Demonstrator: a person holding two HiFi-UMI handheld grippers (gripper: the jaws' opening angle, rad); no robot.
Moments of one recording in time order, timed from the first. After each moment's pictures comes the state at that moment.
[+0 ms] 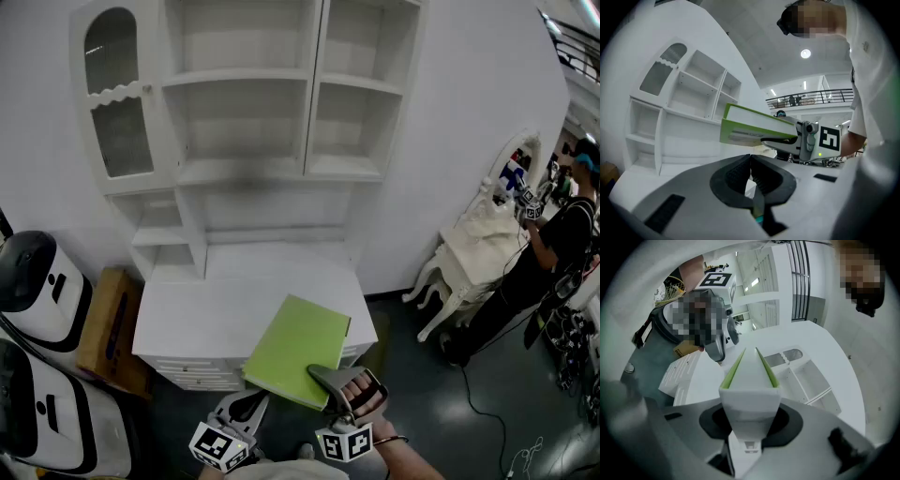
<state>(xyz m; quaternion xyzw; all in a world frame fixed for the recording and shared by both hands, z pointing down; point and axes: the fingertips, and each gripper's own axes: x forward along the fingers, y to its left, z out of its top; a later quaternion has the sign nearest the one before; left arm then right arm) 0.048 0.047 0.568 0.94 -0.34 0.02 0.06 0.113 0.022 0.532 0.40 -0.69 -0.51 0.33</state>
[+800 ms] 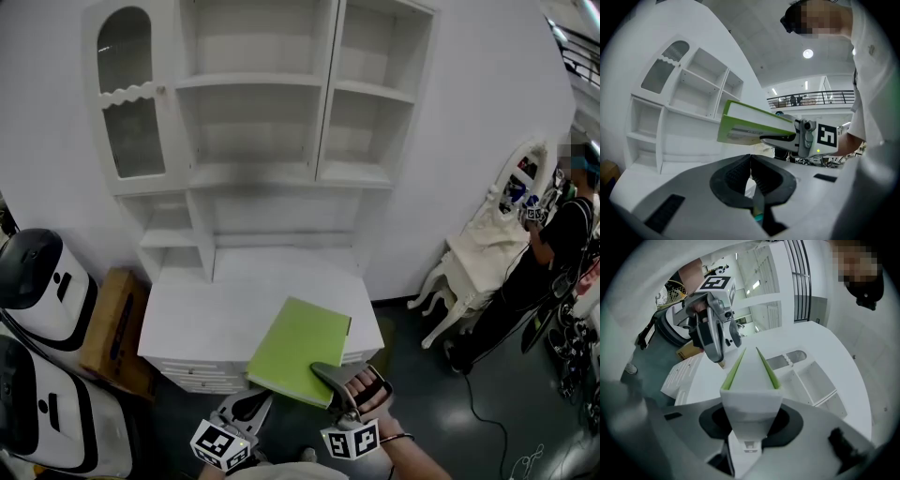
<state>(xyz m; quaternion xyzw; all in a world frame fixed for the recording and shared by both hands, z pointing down) 0.035 0.040 0.565 0.94 -0.33 0.02 0.08 0.098 0.012 0.525 0.37 -0.70 -0.51 0.33</state>
